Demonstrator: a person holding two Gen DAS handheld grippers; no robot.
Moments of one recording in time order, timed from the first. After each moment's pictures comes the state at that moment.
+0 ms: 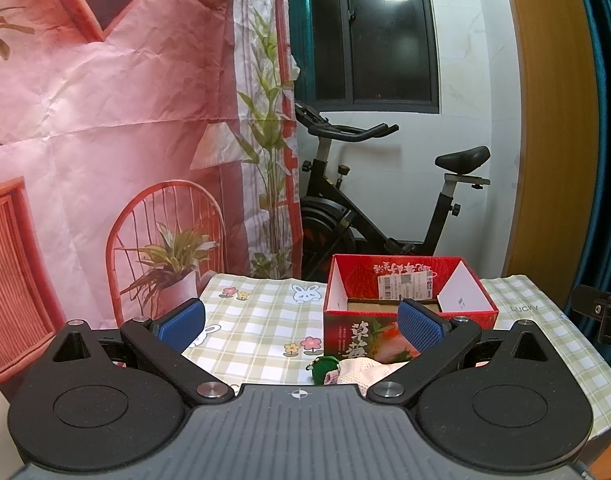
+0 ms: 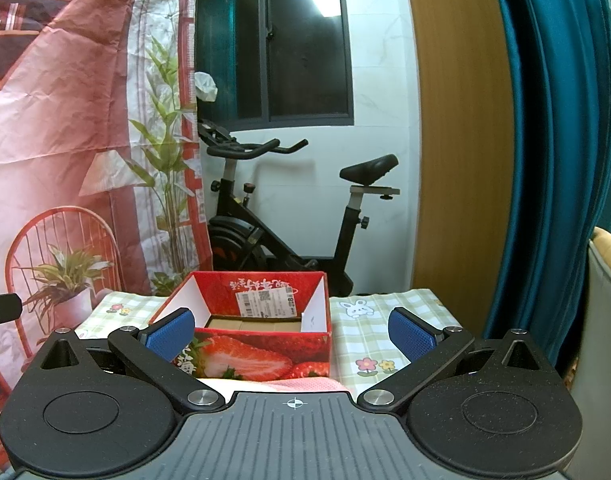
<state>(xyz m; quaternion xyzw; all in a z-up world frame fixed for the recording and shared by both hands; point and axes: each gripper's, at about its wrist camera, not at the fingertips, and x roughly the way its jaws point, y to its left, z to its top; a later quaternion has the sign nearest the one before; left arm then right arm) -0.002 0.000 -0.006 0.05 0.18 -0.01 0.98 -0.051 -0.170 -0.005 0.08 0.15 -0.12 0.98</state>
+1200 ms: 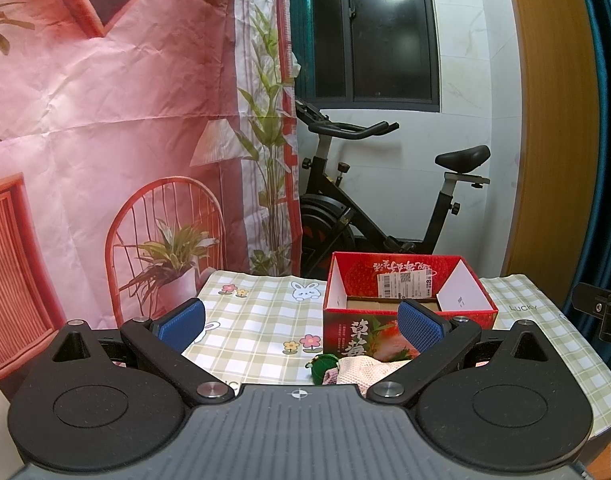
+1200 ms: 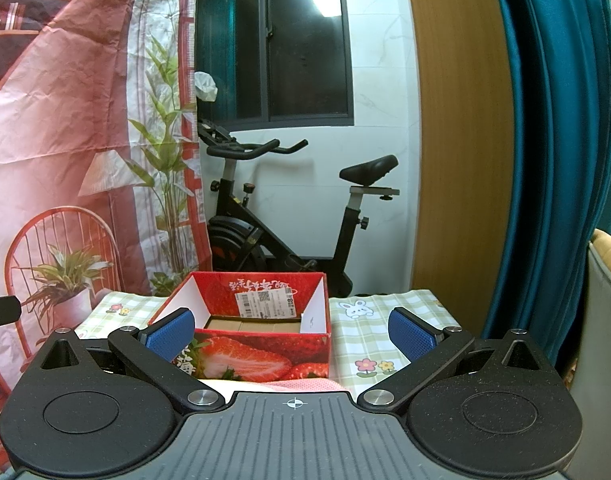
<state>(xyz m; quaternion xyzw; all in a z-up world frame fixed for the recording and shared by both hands) -0.002 0.001 -0.007 0.05 0.18 -0.01 0.98 -0.050 -0.171 -0.005 0.08 0.16 -0.12 0.98</state>
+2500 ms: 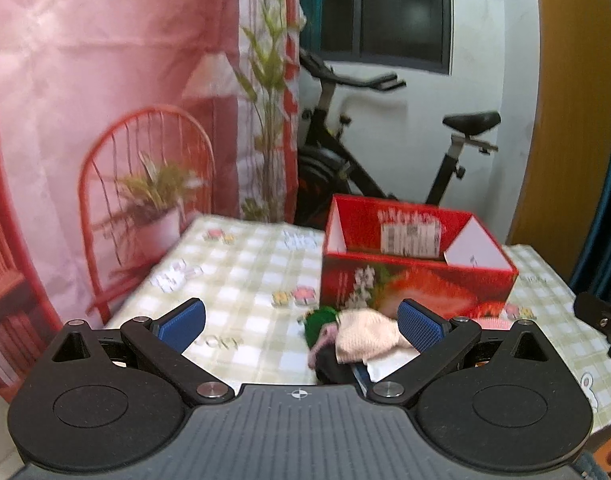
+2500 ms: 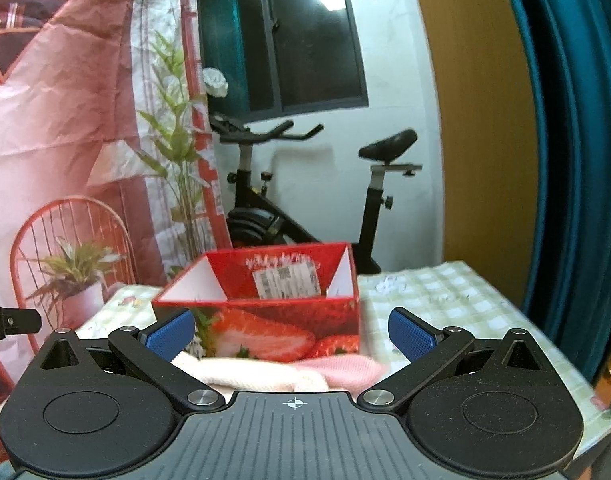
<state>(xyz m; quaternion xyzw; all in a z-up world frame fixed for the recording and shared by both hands) 0.057 0.014 -0.076 0.01 0.25 -0.02 0.97 -0.007 -0.177 -0.103 0.11 0.15 -0.09 0.98</state>
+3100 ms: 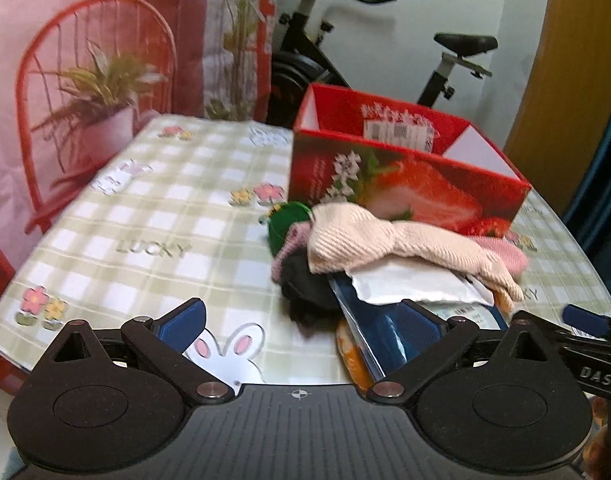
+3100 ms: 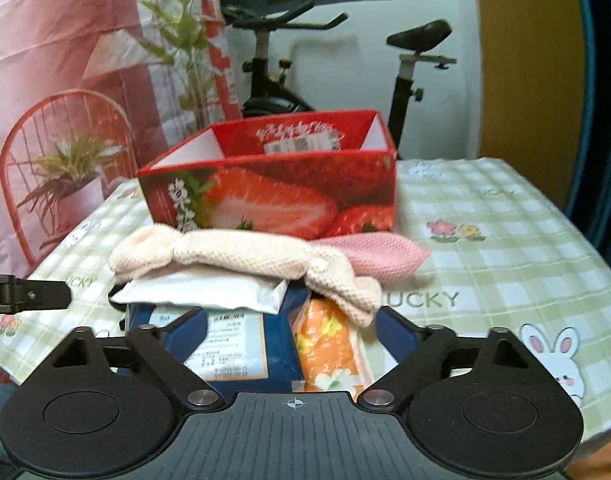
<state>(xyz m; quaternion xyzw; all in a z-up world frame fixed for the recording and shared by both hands) 0.106 0.011 -0.163 -0.02 0.37 -0.07 0.93 0.051 -0.171 -0.193 0.12 0.30 -0.03 0.95</state>
